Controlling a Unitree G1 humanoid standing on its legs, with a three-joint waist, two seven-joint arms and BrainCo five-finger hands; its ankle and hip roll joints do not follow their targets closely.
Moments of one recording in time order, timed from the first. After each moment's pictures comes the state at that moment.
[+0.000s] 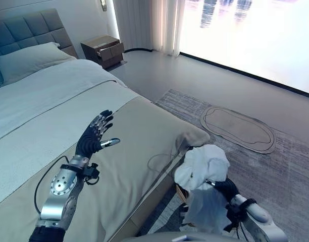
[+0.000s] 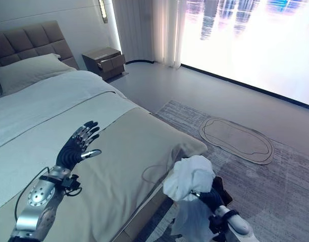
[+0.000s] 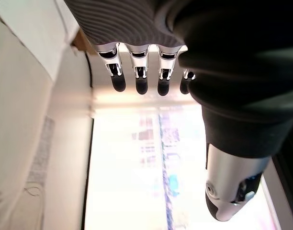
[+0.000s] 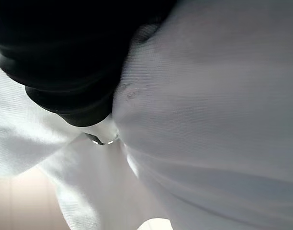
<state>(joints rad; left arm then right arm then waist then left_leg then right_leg) 0.19 0.46 0.06 -0.03 -0.48 -0.23 -0.16 0.35 -0.44 0.08 0.09 0.44 -0.02 0.28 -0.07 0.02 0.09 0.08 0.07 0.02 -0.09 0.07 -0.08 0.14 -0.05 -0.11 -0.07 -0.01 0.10</state>
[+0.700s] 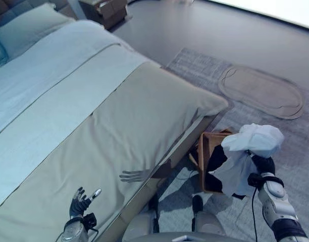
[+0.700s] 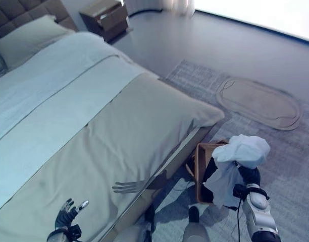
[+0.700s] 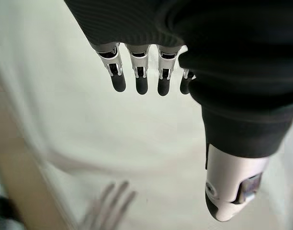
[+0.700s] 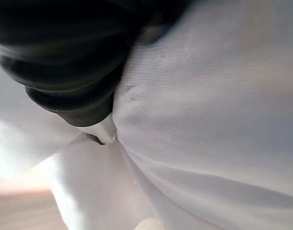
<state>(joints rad) 0.18 0.25 0.07 0.85 -0.38 -0.23 0.13 -0.09 -0.53 -0.10 0.56 0.39 -0.15 -0.18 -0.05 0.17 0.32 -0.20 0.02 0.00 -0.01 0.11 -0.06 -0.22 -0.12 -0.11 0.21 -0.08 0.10</state>
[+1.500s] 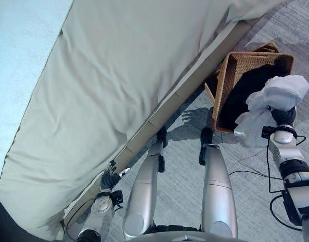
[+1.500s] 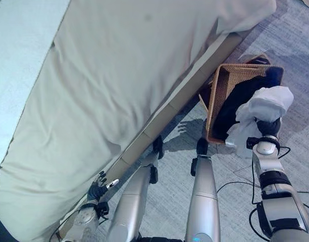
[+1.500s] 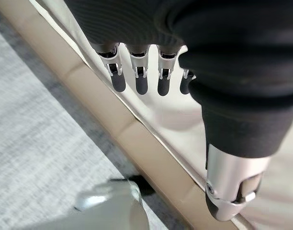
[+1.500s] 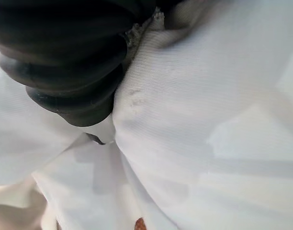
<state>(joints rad) 0.02 0.26 -0.30 0.62 -0.45 -0.30 0.24 -0.66 -0.73 0.13 0.97 0.29 -0.17 -0.45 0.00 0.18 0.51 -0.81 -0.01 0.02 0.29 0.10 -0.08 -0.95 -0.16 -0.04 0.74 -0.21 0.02</state>
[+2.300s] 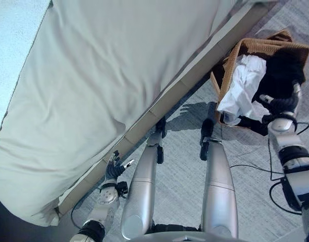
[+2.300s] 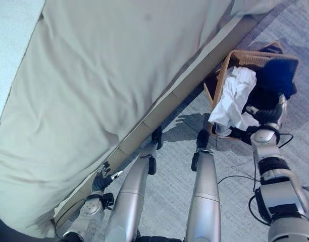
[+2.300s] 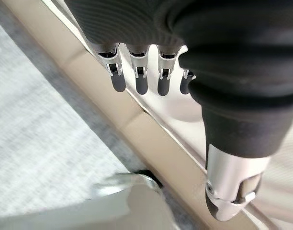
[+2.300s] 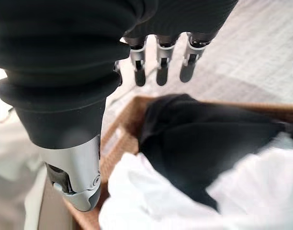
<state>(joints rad) -0.07 0.25 -0.31 0.71 -0.45 -0.31 0.30 -0.63 -0.62 0.17 1.03 0.25 -0.17 -0.53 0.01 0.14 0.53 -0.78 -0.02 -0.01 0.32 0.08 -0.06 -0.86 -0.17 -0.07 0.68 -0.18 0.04</state>
